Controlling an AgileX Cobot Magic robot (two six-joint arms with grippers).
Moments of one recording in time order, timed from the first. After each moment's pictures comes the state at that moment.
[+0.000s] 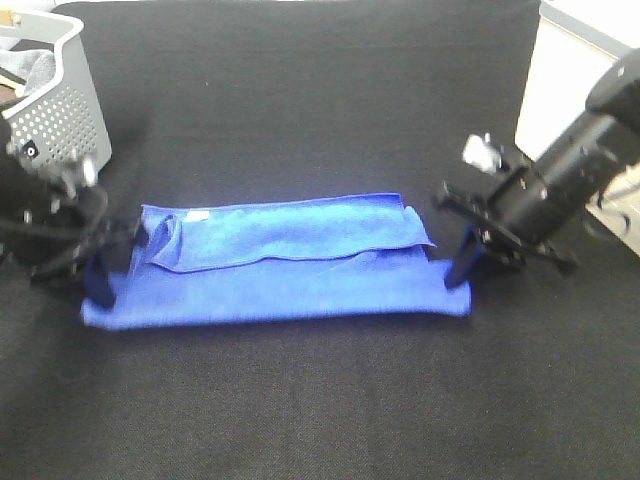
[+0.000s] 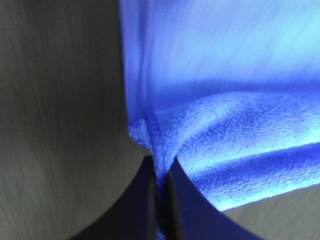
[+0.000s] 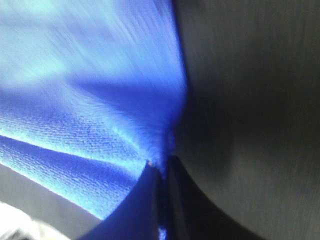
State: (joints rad) left arm -0.17 1.89 -1.08 -0.38 0.74 0.05; right arm 0.11 2.02 -1.17 0.71 0.87 -0.31
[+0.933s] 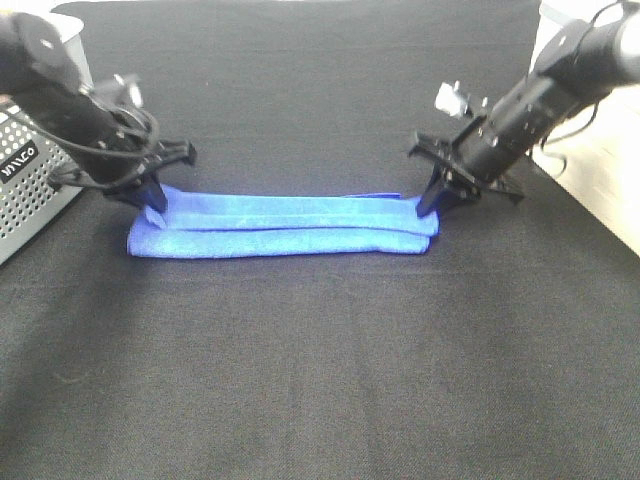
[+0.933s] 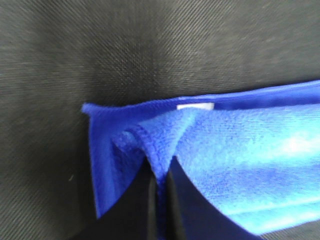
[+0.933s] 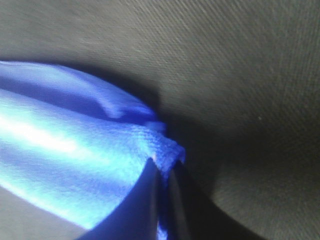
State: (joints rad) left arm -0.17 2.20 -1.52 -0.36 0.67 0.02; right arm 0.11 2.33 -1.64 0.67 0.88 -0.31
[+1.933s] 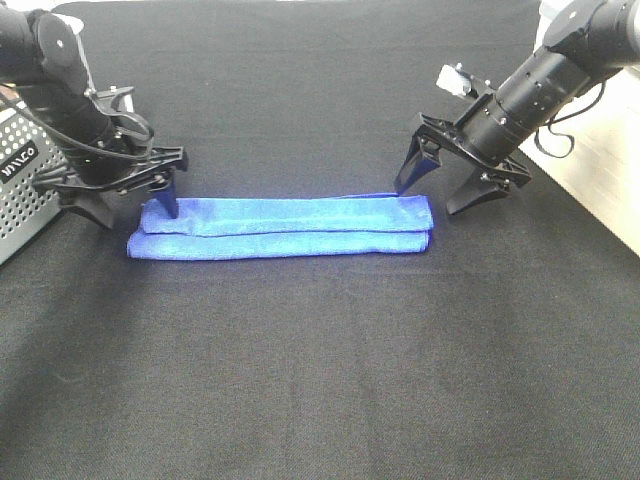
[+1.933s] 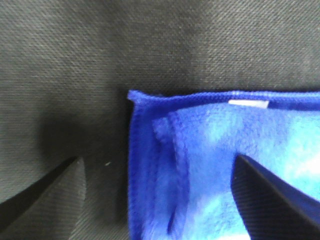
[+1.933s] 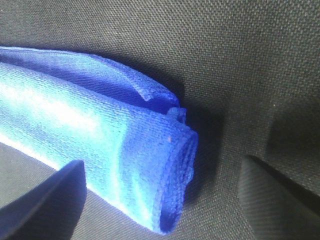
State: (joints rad) left arm -0.17 2.25 -1.60 -0.22 0.79 -0.18; right arm 0.11 2.28 -1.68 0.66 0.96 -0.31
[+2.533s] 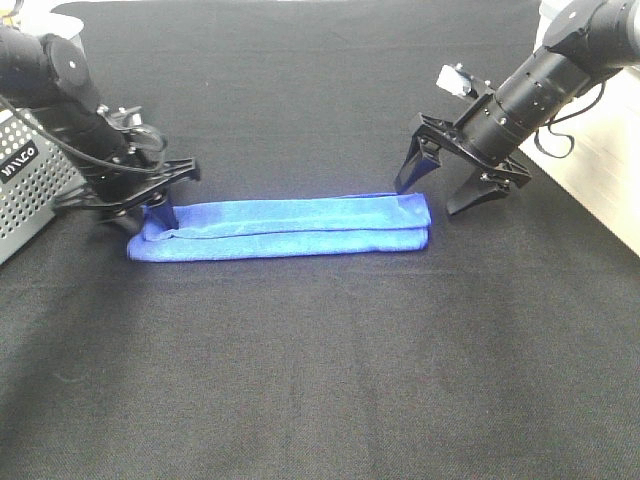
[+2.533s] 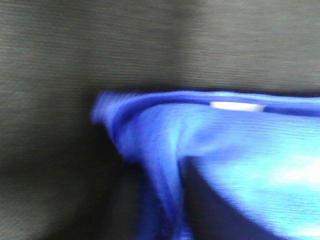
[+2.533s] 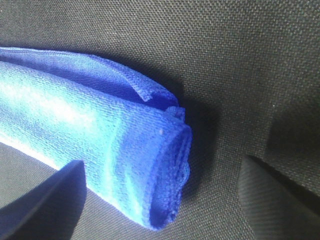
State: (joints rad) left arm -0.17 2.29 -1.60 -0.32 0.77 -0.18; right arm 0.11 2.28 -1.68 0.66 0.96 -0.31
